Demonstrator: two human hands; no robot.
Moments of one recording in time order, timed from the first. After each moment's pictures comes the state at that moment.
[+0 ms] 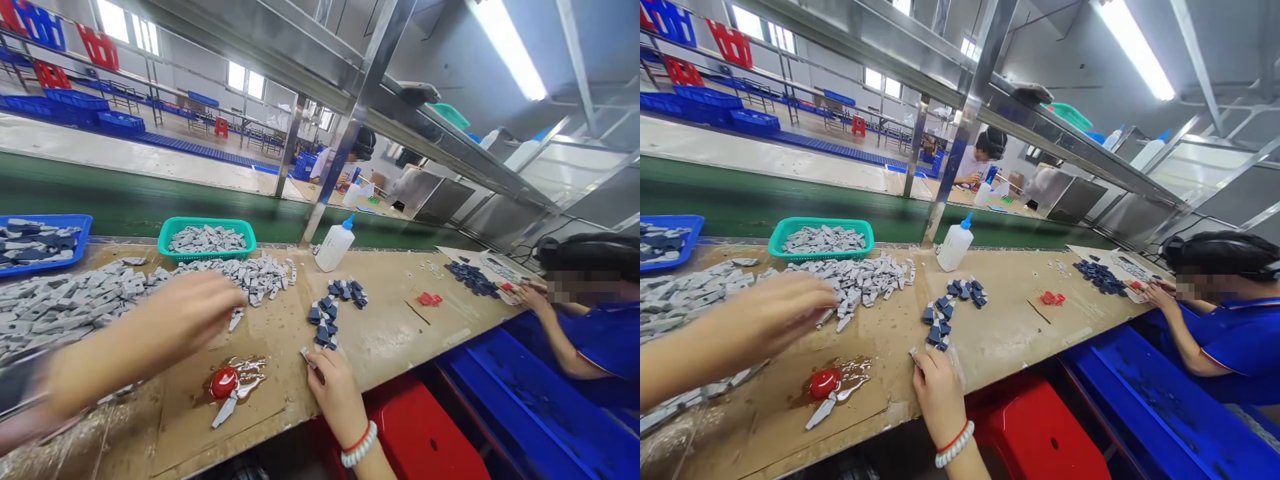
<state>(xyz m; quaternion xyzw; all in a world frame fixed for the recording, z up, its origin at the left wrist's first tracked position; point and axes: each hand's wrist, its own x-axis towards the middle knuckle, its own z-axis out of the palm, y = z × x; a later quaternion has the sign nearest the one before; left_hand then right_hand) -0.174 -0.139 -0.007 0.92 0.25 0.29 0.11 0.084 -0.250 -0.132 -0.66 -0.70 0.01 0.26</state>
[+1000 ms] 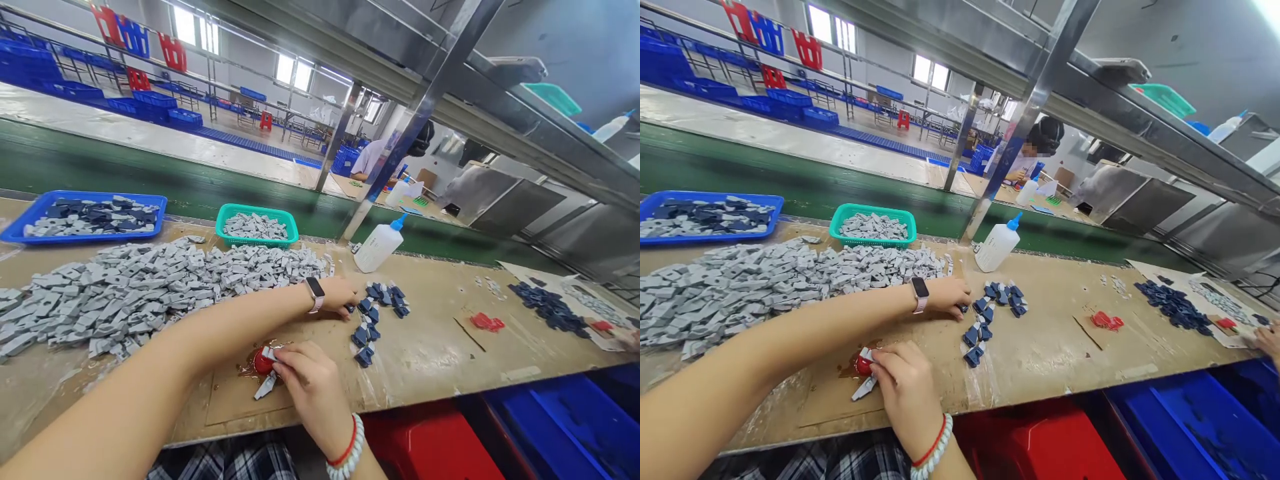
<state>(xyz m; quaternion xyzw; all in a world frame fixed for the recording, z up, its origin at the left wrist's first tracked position) -0.008 -0.057 -0.079 0.99 0.11 0.02 0.08 -0.001 -0.241 -0.103 -0.45 -0.76 0.18 0.43</state>
